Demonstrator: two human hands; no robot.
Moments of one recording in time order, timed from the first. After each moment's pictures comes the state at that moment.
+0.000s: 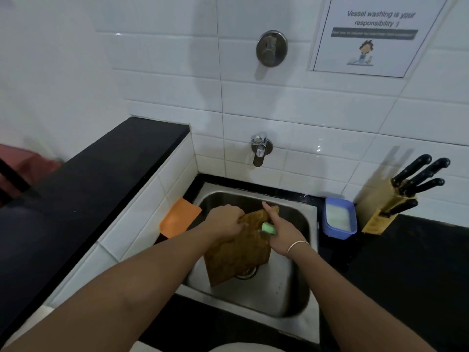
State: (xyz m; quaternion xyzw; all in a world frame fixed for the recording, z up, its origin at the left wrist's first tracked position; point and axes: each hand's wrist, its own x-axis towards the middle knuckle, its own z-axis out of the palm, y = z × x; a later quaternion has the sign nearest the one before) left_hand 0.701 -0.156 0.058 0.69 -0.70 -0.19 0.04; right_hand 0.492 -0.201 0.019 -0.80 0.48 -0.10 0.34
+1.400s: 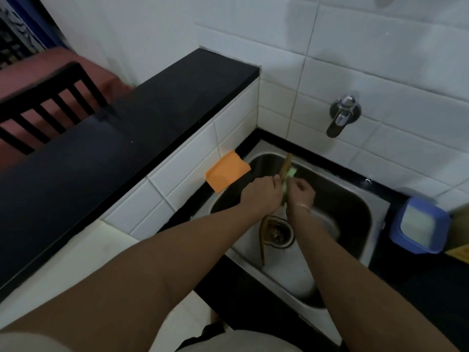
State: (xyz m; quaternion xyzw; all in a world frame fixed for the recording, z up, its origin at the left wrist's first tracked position) left_hand 0.692 -0.138 0.038 0.84 -0.43 -0.21 0.26; right_hand 0.621 -0.213 -0.018 -0.40 0.61 -0.32 0.61
